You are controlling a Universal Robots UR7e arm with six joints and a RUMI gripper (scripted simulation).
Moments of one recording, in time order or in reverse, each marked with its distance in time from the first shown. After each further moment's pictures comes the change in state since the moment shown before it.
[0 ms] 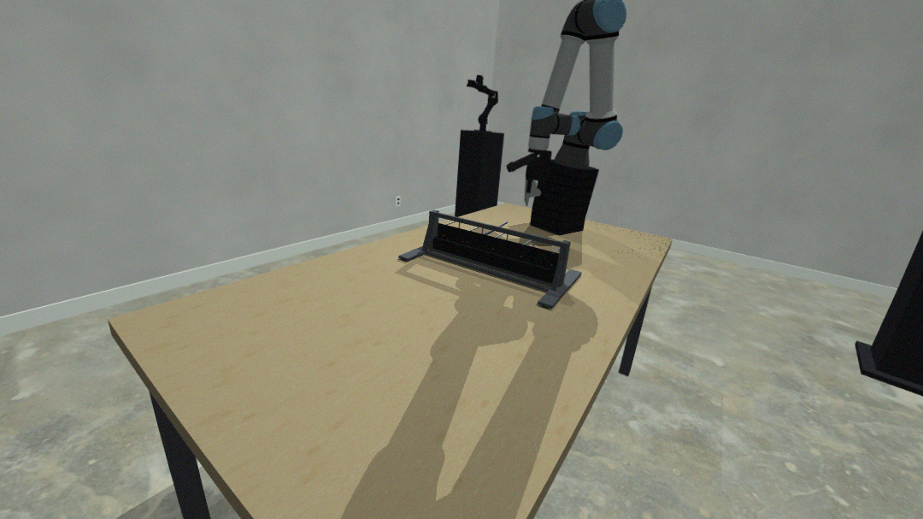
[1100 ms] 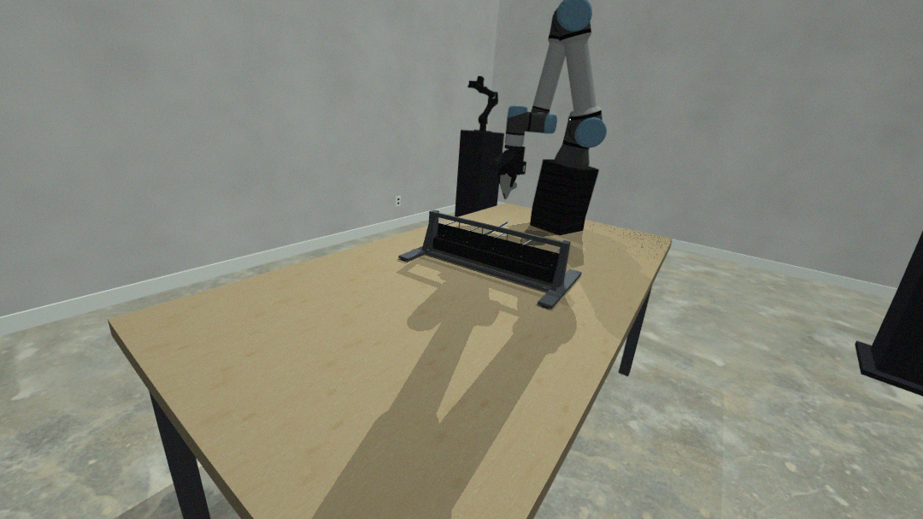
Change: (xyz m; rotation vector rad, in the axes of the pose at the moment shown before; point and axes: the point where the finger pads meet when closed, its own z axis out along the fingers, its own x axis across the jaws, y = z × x) arm 0.094 -0.081 0.002 -0.005 0.008 -0.771
